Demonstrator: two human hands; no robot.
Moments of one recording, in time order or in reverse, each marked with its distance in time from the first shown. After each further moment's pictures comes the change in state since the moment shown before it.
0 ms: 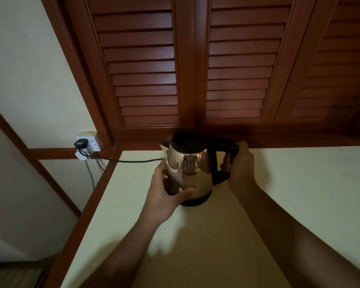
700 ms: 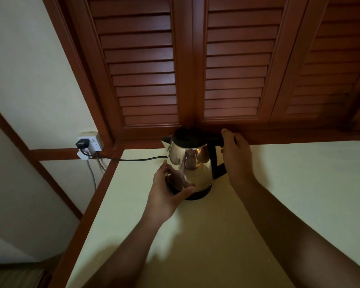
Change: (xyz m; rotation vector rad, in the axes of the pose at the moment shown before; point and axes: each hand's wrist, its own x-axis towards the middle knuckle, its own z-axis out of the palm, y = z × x) left_hand -0.010 -0.014 -0.003 0.145 0.039 -0.015; right_hand -0.038 -0.024 0.012 -0.266 0.034 -0.267
